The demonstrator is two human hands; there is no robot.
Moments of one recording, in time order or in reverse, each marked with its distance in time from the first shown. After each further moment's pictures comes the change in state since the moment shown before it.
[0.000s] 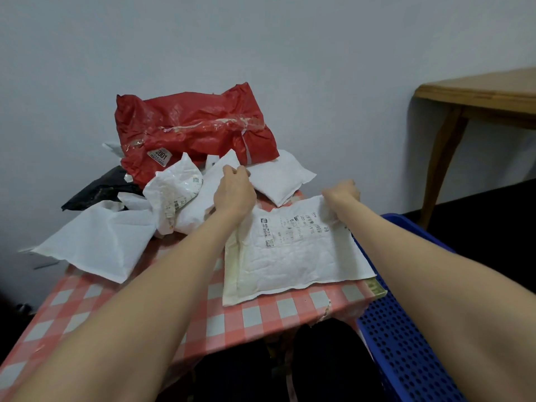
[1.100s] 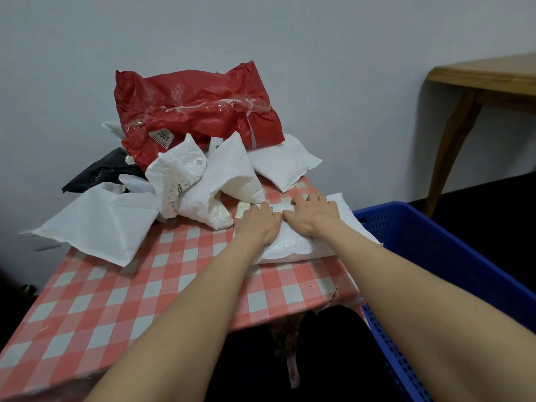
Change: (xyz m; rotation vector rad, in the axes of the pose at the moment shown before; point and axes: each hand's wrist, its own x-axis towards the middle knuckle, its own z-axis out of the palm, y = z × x) left_hand -0.050 -0.017 0.062 0.110 -0.433 -0.039; right_hand -0.040 0.027 0.058 -0.836 -0.234 -0.543
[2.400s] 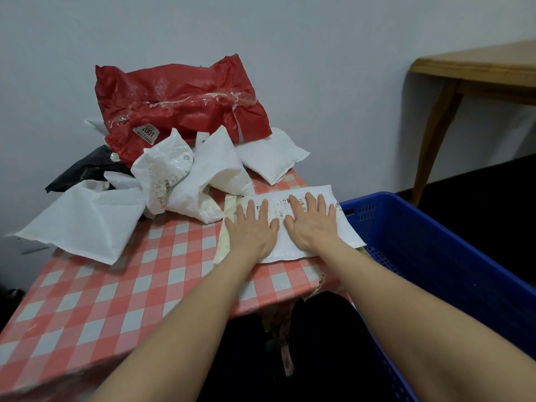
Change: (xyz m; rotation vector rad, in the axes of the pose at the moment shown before) left_hand -0.026 0.002 0.031 0.143 0.018 0.051; right_hand -0.030 0.023 0.036 0.028 0.039 0.031
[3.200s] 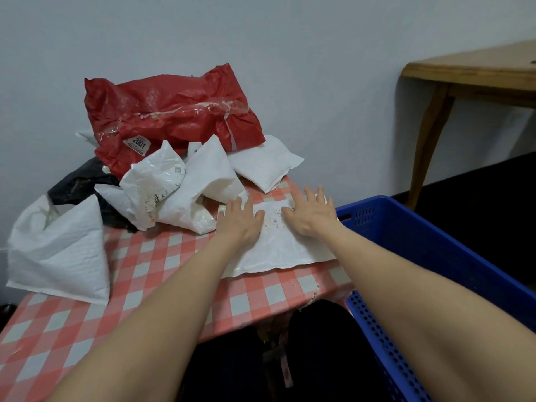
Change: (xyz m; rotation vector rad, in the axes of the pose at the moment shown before) left_hand 0.033 -0.011 -0.030 -0.028 -0.008 0.046; right_hand 0.031 0.012 -0.030 -0.002 -0.060 0.023
